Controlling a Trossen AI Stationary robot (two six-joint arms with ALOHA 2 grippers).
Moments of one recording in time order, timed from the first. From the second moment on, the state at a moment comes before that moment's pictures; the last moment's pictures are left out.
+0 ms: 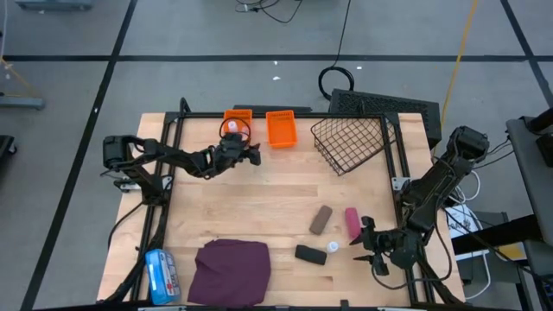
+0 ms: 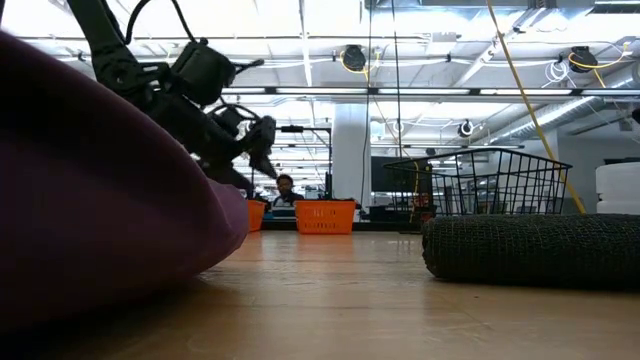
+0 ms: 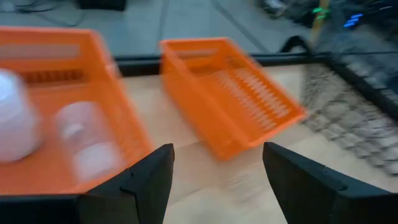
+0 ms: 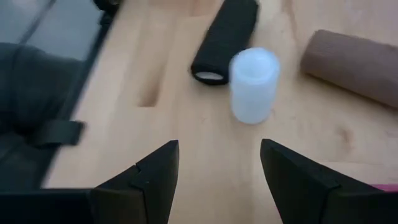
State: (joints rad) left arm 0.29 1.60 0.55 0.62 -0.46 -0.63; right arm 1.02 1.22 0.46 -0.10 0.53 0.81
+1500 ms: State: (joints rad) left arm 0.00 1.60 0.77 0.67 -0.41 -0.34; right arm 0.83 1.65 0.38 0.61 0.61 0.47
